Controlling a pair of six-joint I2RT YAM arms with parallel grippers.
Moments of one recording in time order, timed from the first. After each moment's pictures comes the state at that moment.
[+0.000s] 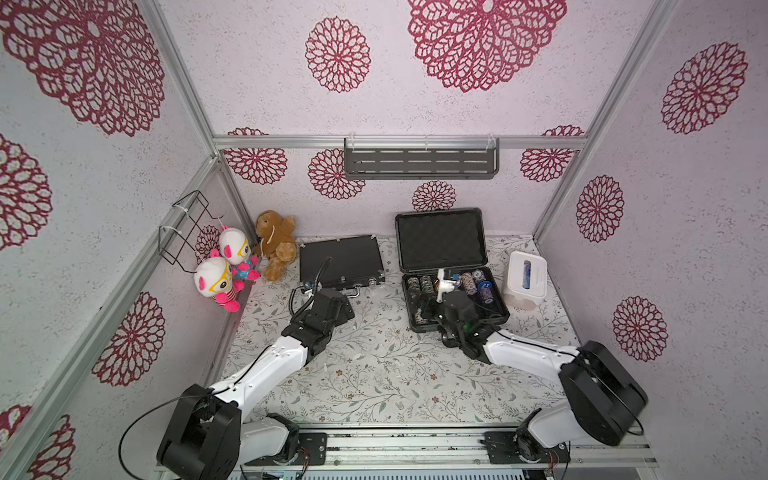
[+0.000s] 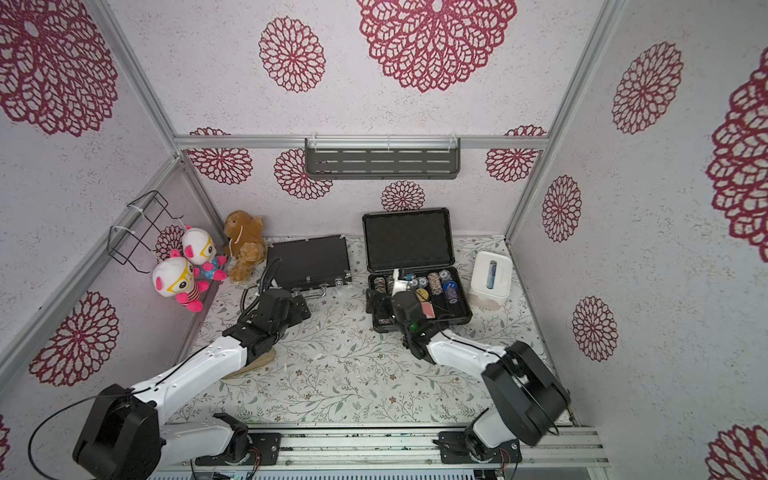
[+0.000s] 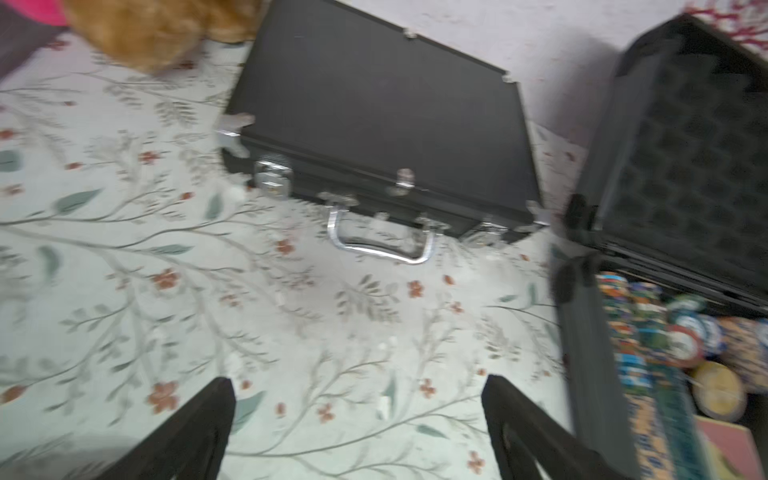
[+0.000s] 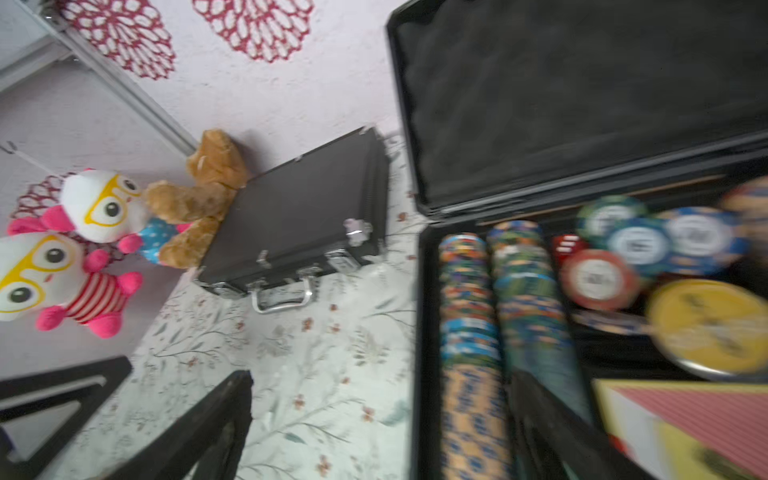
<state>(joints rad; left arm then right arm) -0.44 1.23 0.68 -0.20 -0.45 -0.69 0.74 1.56 0.82 0.41 0.21 0.62</state>
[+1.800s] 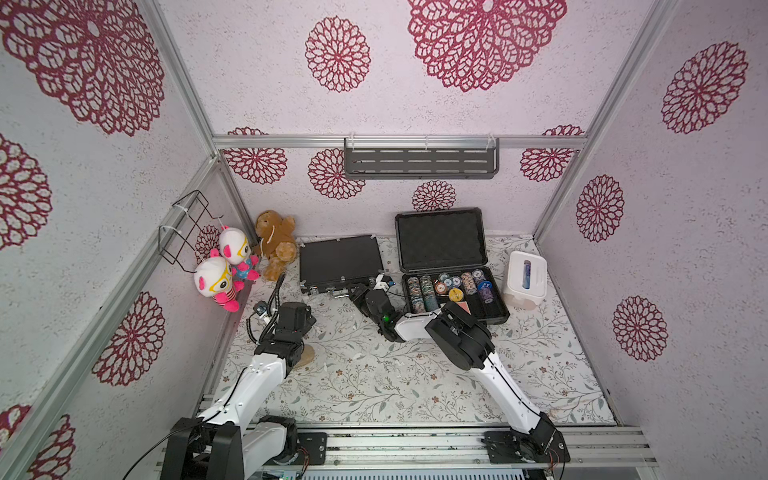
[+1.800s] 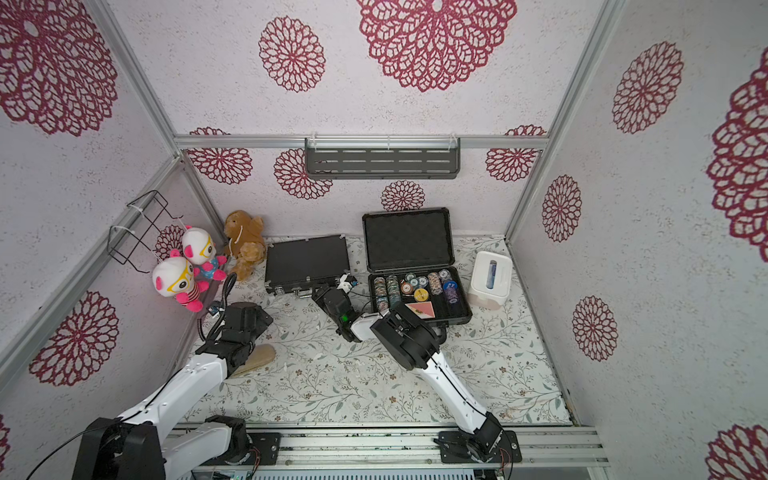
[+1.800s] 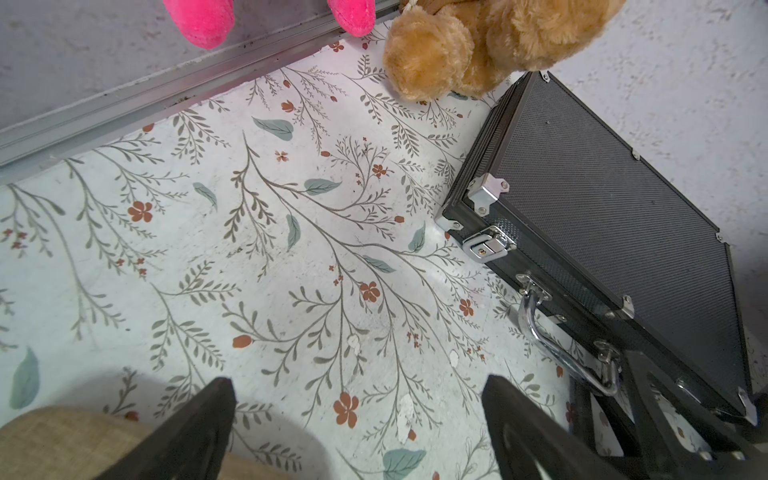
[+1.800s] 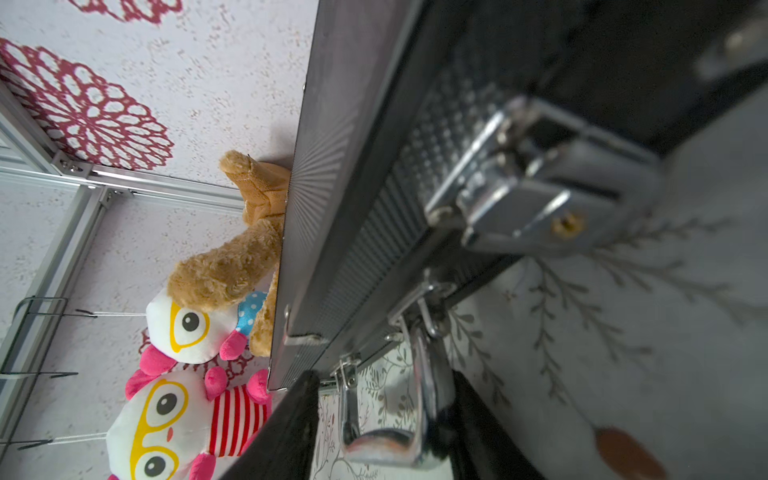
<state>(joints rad) -0.14 1.11 0.53 -0.20 -0.46 -0.87 0.89 2.49 1.58 0.67 0.23 1.37</state>
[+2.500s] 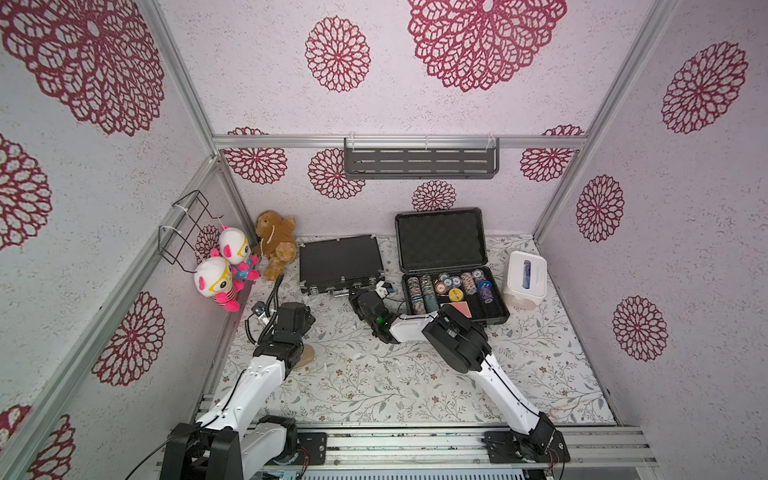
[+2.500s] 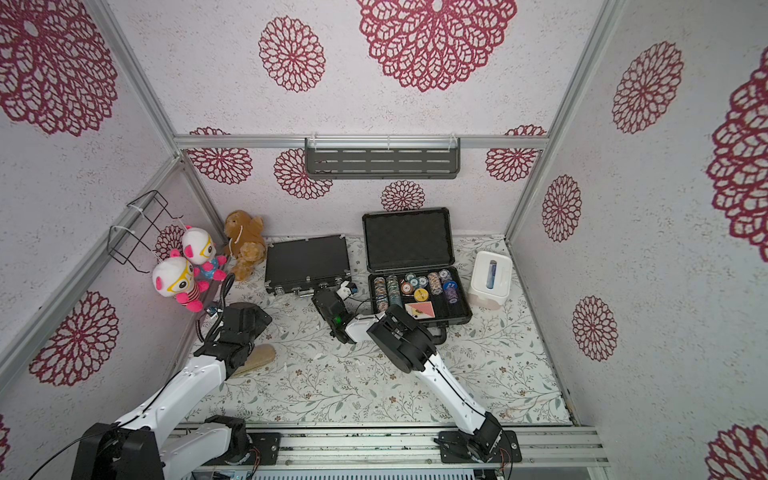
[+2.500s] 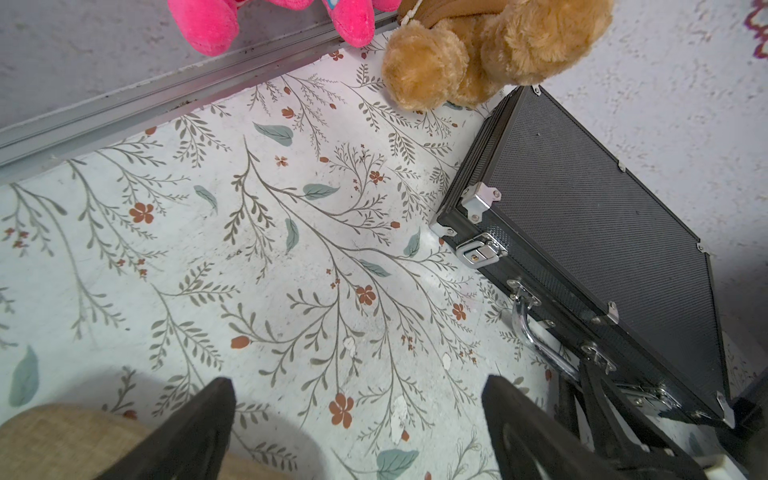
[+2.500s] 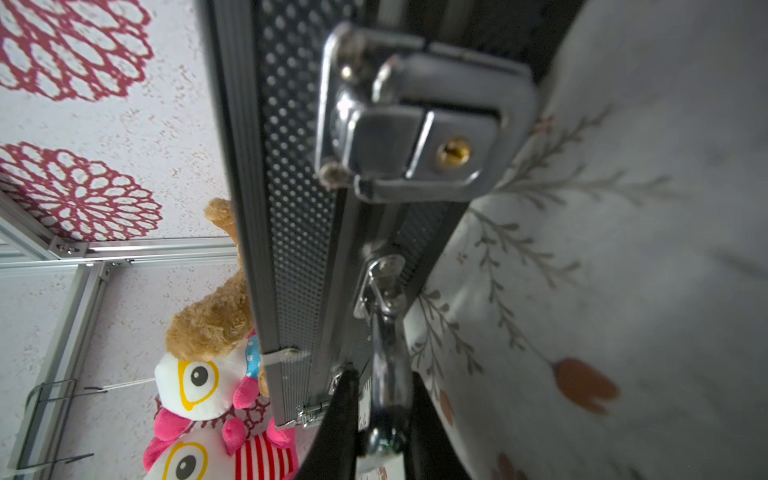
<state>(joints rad) -0.14 1.09 0.52 -0.20 -0.46 -0.88 0.91 2.50 1.64 0.57 0.34 1.61</state>
